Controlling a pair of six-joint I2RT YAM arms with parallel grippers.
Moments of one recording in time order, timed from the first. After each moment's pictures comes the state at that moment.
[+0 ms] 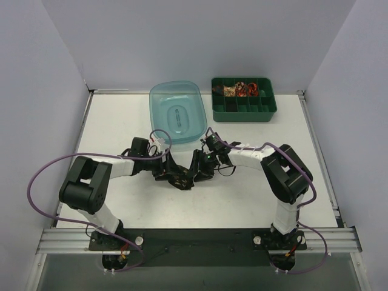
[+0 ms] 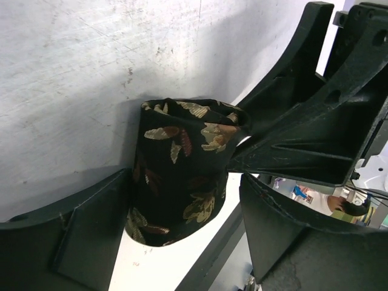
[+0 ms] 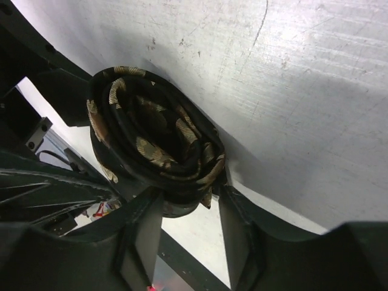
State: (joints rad) left arm -0.30 1.66 0.67 0.06 0.77 -0.62; right arm 0.66 1.85 1.03 -0.21 -0.49 0.81
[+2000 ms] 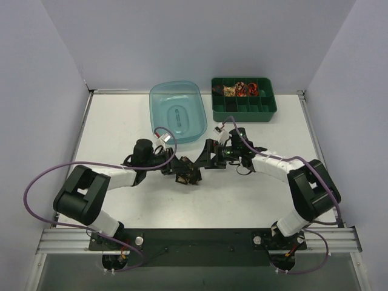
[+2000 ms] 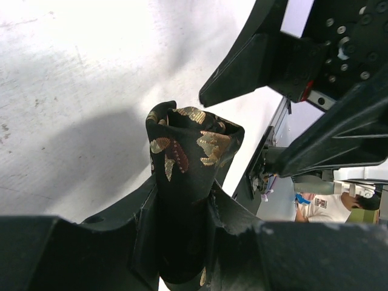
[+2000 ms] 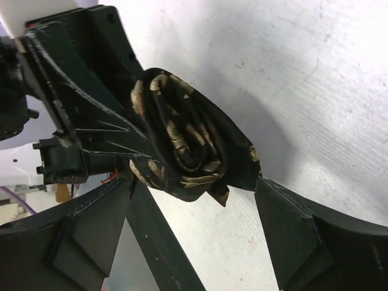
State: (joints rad) left arm -0.42 1.55 0.56 0.48 0.74 -0.79; right arm 0.49 1.59 0.78 0.12 -0.69 0.62
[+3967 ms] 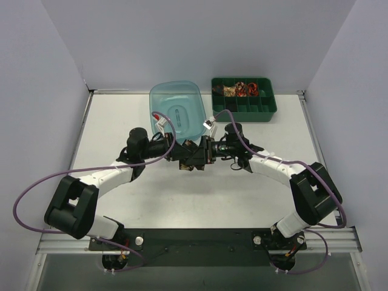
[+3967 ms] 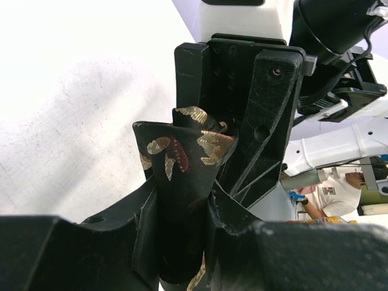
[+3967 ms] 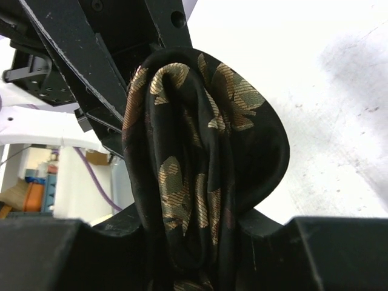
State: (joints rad) left arm -0.44 1.42 0.67 0.61 0.82 -0.84; right arm 0.58 1.55 0.83 0.33 -0.87 0.72
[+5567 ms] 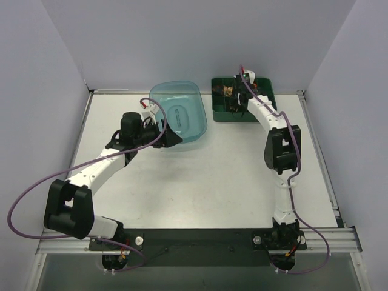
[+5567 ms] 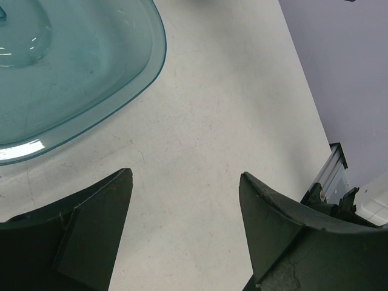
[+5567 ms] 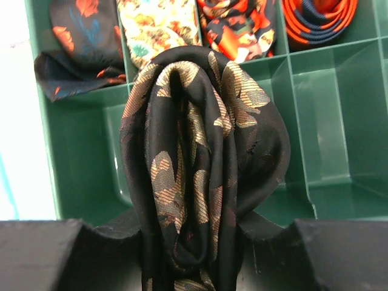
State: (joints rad) left arm -0.32 1.40 0.91 0.04 0.56 -0.51; right arm 0.26 2.28 2.02 -0.51 0.22 0.34
